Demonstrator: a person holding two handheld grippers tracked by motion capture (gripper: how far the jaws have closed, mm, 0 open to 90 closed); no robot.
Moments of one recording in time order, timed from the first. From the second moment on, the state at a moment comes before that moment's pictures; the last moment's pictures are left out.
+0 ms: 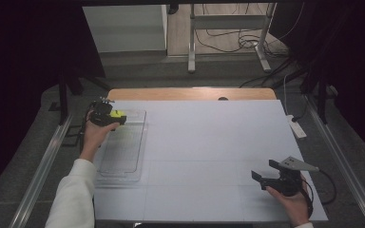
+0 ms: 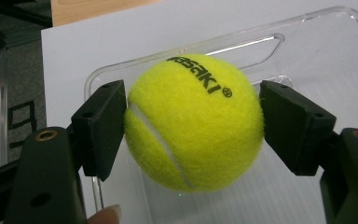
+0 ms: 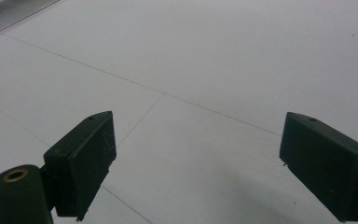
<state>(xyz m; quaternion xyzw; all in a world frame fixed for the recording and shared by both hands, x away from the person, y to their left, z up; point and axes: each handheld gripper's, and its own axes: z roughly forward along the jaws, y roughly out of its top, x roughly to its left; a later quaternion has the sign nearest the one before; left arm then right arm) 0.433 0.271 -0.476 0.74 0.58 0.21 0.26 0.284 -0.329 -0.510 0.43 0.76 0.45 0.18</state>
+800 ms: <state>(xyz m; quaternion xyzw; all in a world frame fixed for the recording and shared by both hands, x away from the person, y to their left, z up) 0.438 0.263 -0.488 0.75 0.59 0.18 0.22 0.284 -0.329 -0.510 0.42 0.76 0.45 0.18</state>
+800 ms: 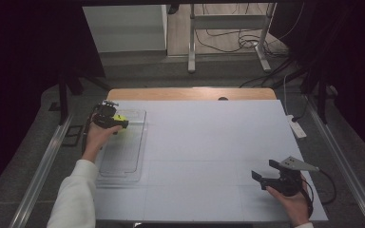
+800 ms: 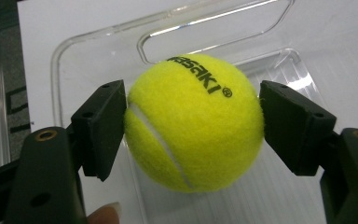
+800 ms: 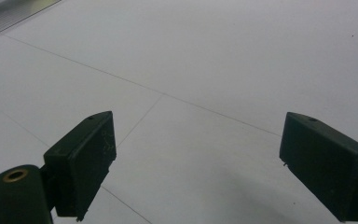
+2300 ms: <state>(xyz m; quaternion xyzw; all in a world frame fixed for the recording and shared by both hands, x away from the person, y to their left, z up) 0.426 0.265 -0.476 0.74 0.58 0.18 0.29 0.284 -0.330 -0.510 0.43 0.76 0.45 0.18</state>
